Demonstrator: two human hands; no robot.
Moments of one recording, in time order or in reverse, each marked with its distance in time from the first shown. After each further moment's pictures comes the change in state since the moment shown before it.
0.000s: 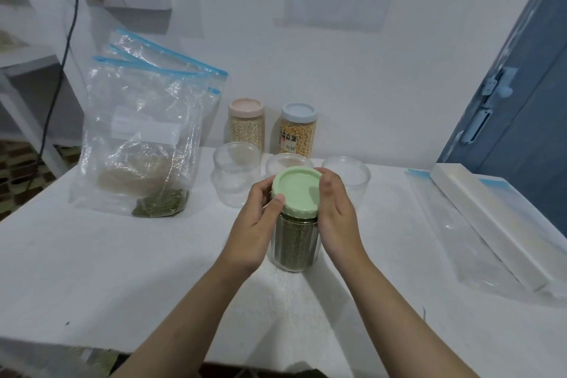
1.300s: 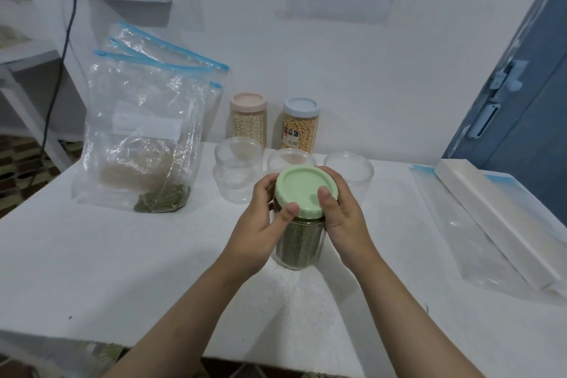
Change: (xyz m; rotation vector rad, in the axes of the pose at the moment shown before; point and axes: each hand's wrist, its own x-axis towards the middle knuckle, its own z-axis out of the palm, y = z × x) left_hand 0.000 -0.009 -0.004 0.131 -0.107 0.035; right_hand 0.003 0.018 -0.016 0.124 -0.160 -0.072
